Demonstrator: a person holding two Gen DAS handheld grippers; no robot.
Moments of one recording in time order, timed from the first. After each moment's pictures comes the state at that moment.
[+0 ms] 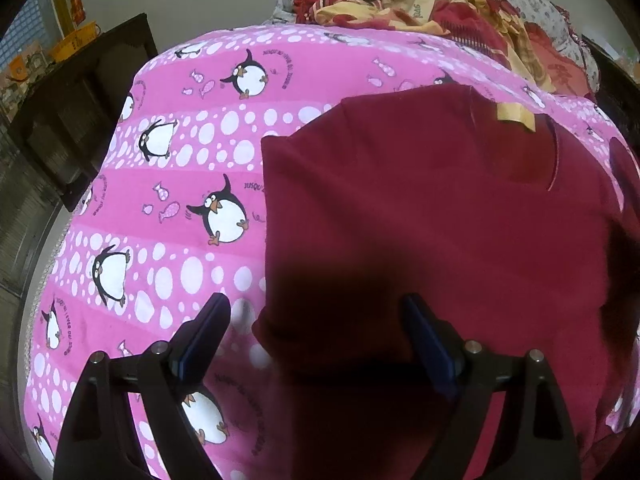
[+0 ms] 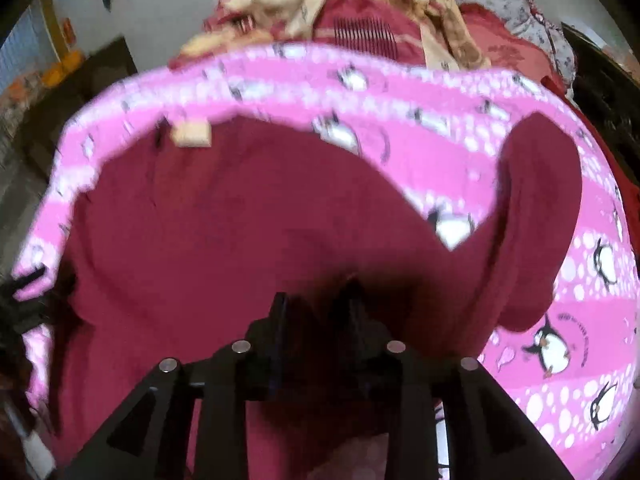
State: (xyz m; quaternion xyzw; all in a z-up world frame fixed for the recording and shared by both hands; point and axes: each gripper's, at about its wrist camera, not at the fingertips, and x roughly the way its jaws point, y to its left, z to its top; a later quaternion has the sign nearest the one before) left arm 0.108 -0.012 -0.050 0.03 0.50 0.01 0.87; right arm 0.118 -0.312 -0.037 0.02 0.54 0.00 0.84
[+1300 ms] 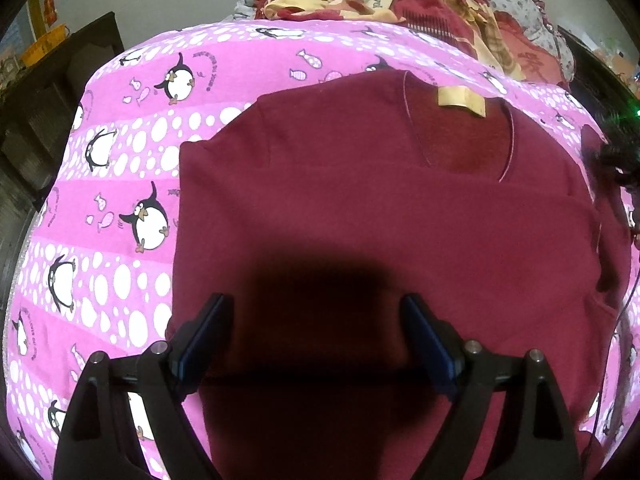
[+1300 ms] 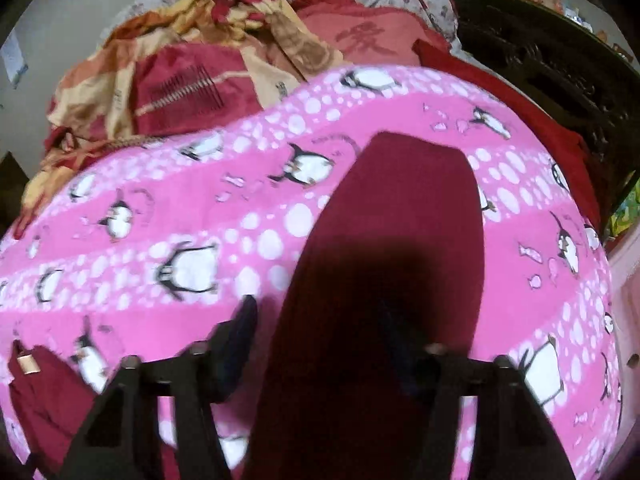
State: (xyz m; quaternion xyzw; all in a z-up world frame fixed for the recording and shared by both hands) left arm 0.120 -0.053 -0.054 0.02 0.51 -0.05 0.86; right arm 0.229 -0.488 -0.025 0.12 0.49 -0.18 0.84
